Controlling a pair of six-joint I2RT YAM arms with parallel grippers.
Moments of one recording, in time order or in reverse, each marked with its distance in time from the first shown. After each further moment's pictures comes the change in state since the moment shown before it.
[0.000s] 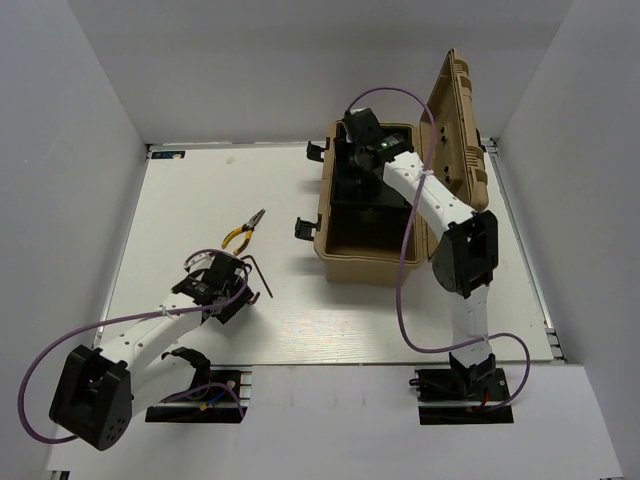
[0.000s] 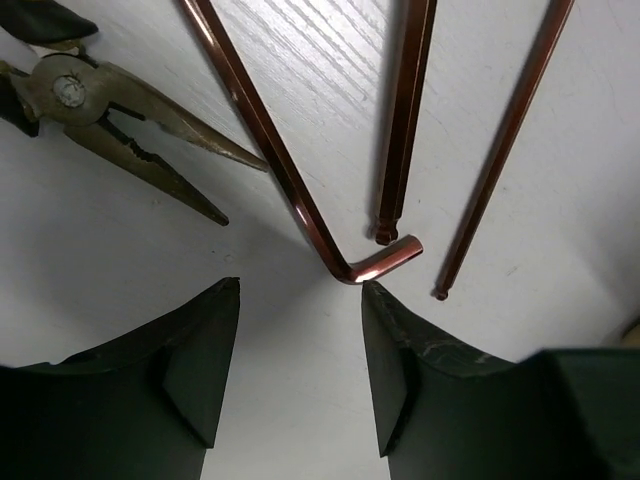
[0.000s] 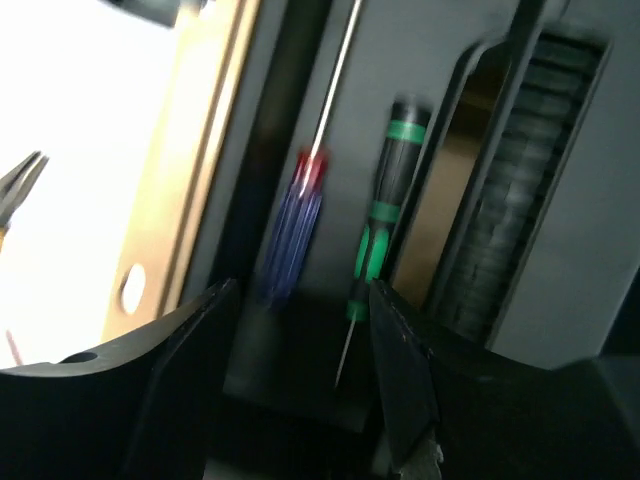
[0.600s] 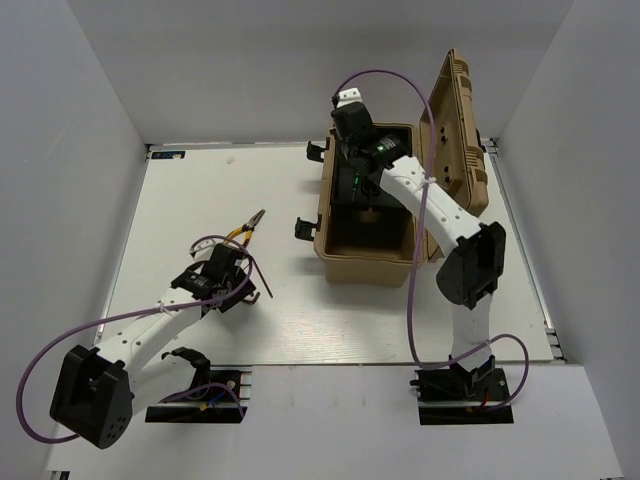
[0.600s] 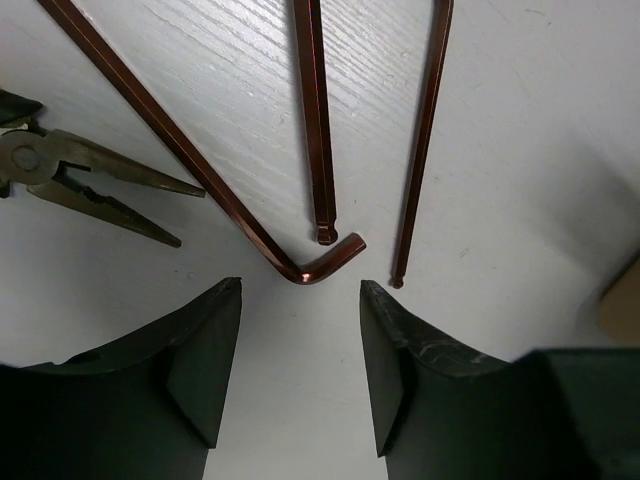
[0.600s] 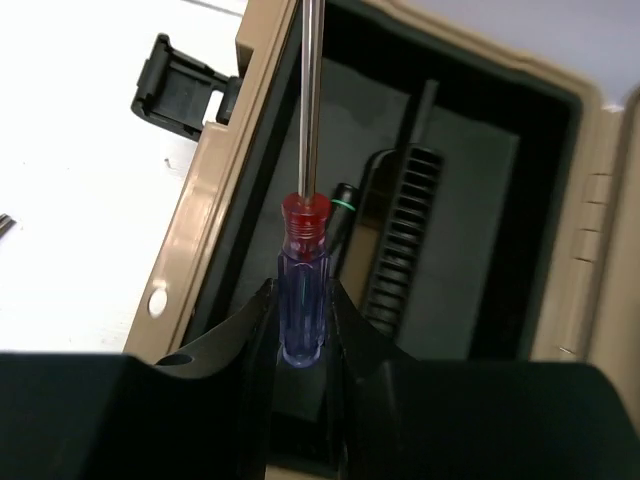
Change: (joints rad) left arm 0.000 0.012 0.075 0.014 -0.001 0.161; right arm 0.098 -0.116 0.002 0.082 0.258 -0.180
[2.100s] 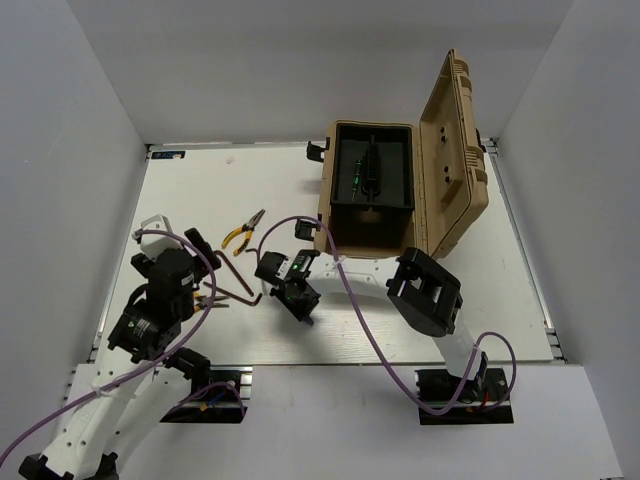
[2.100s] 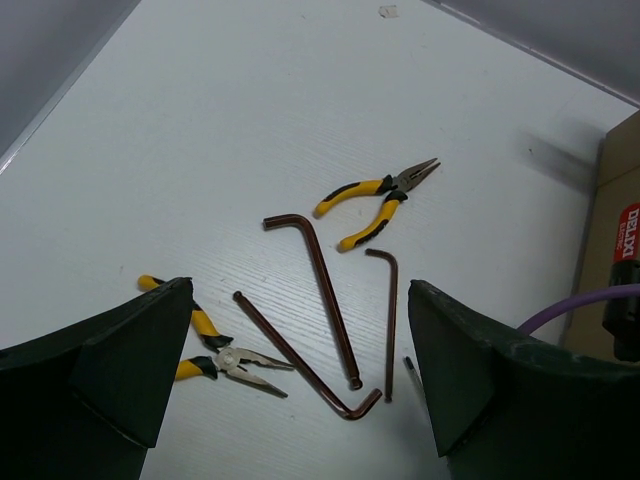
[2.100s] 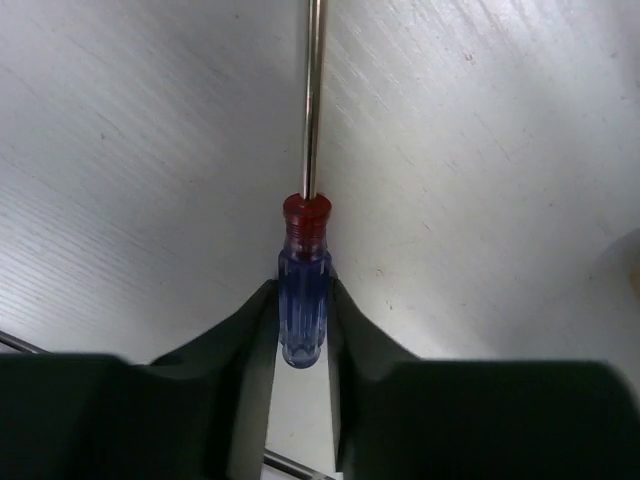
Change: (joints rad) left arm 0.000 -0.507 0.181 -0.053 -0.422 0.472; right arm 0.533 0.099 -0.527 -0.109 -0.375 0.231
